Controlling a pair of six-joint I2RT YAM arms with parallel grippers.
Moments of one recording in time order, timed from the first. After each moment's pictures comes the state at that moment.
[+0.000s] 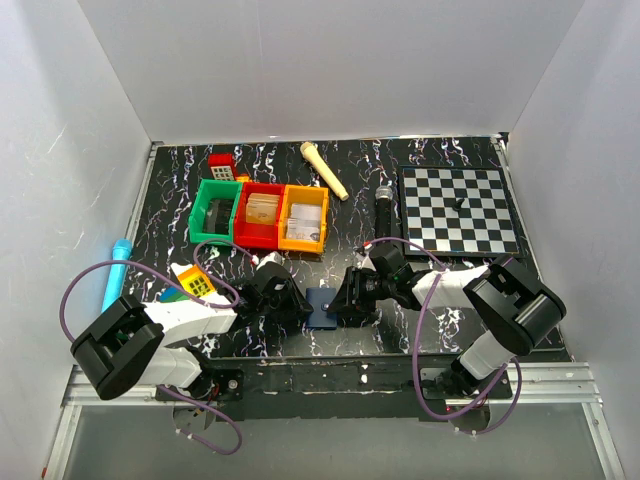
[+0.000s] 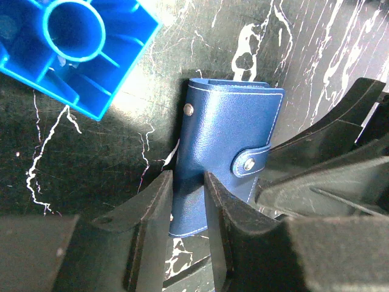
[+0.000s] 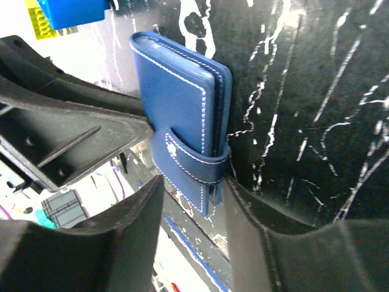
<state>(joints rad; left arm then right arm) -0.81 1.30 0.43 0.03 0.03 -1.13 0.74 1.57 0.52 0.26 -0.56 0.99</state>
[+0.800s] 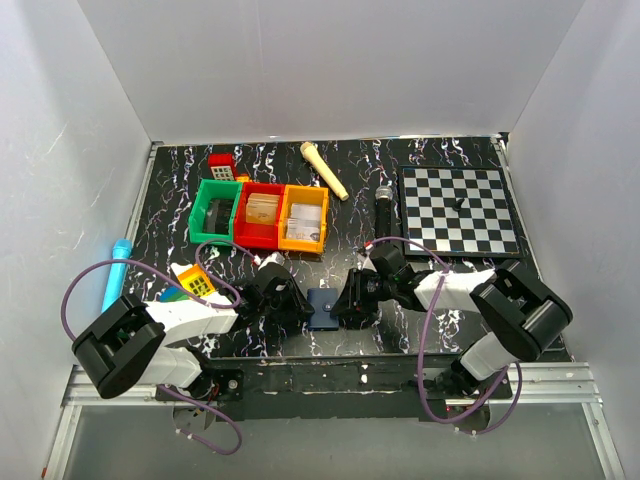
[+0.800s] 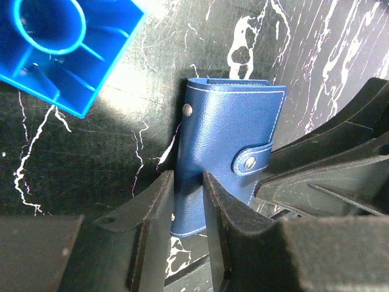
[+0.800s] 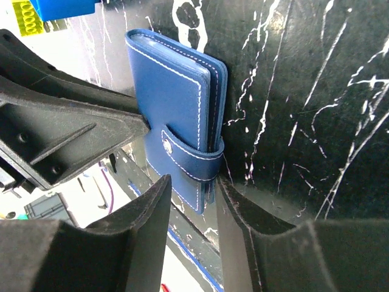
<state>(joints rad) -0.82 1.31 0.43 0.04 0.03 -1.12 0.74 1.54 0.52 0.19 -0.53 0.95</state>
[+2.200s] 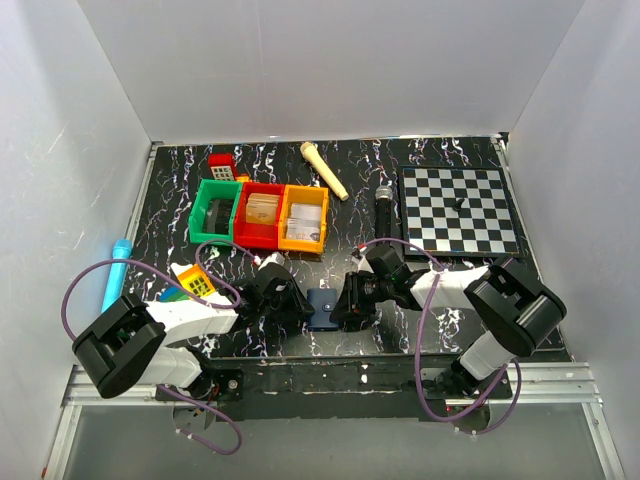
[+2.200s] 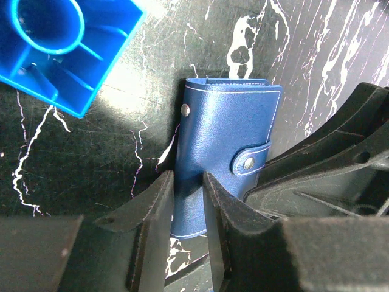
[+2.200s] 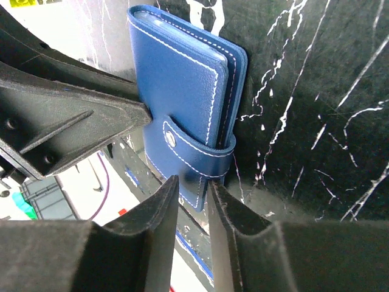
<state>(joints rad) -0.83 1.31 0.42 0.05 0.03 -1.13 0.76 1.56 0.54 0.19 -0.59 0.91</state>
